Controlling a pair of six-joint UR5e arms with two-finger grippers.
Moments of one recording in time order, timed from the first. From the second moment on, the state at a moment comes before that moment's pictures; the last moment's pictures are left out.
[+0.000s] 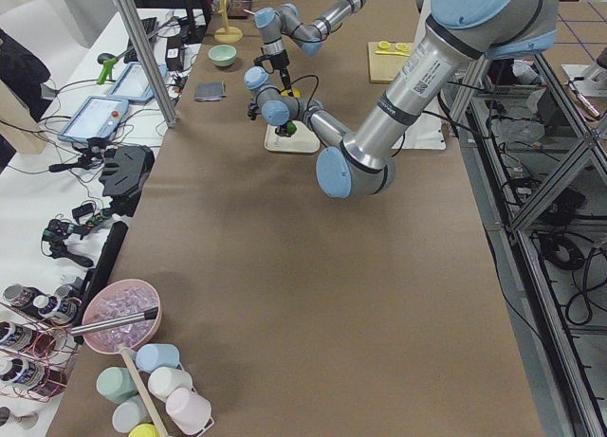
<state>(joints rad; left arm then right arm) -0.70 -2.36 -1.27 -1.88 -2.41 -0.95 0.74 -0.85 1.35 -1.36 2.46 0.88</state>
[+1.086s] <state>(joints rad) -0.83 -2.23 -1.49 -1.75 -2.39 -1.01 0.77 -0.85 1.30 -1.31 2.45 0.86</state>
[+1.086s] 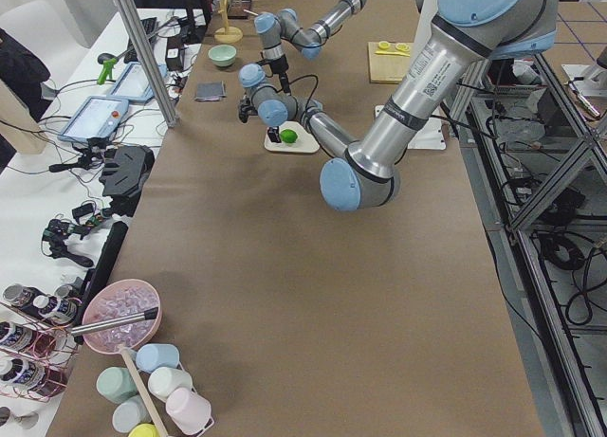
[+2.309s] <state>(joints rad) -1.42 -1.65 -1.74 -1.44 -2.24 -0.06 1.15 -1.31 1.44 -1.16 2.61 0.64</state>
